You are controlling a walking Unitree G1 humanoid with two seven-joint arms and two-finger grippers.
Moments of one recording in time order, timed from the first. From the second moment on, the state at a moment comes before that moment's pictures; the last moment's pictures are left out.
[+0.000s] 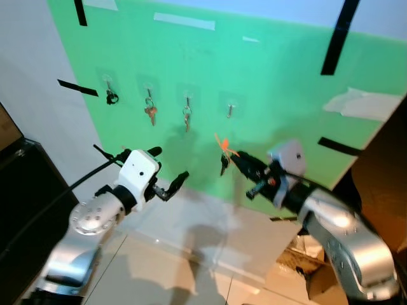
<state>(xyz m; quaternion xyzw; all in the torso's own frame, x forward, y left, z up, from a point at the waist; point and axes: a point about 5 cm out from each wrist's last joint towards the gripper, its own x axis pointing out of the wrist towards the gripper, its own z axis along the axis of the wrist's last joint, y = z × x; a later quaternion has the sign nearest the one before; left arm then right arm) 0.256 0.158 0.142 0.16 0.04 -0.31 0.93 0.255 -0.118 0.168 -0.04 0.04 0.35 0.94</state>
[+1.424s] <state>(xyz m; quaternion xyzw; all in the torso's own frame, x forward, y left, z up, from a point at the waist) 0.225 0.148 0.157 0.11 0.05 -0.45 0.89 0.310 -0.114 0.198 0.13 0.10 0.29 0.94</state>
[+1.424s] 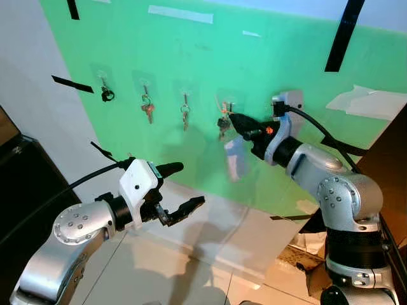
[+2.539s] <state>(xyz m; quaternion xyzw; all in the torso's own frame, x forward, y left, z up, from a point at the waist) 0.229 0.150 0.168 0.08 0.02 -0.44 0.90 0.296 -0.121 0.186 0.14 0.11 0.28 0.94</state>
